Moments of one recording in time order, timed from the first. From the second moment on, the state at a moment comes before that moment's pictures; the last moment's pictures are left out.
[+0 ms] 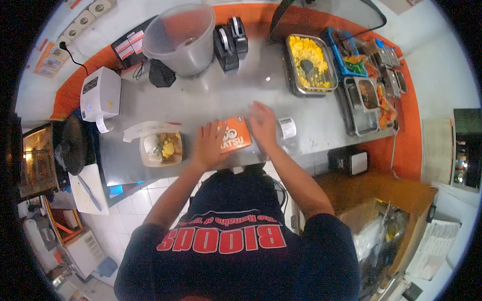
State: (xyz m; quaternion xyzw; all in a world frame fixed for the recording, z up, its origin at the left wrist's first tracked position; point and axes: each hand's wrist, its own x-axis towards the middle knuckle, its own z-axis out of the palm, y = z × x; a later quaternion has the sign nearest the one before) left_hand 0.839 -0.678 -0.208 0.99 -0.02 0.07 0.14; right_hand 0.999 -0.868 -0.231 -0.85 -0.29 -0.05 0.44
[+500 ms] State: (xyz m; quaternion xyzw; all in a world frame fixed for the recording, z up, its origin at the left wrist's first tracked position) left_hand 0.843 -0.701 -0.206 0.98 0.12 0.07 0.15; right_hand 1.242 -0.649 -0.244 -0.71 -0.04 0.19 0.67
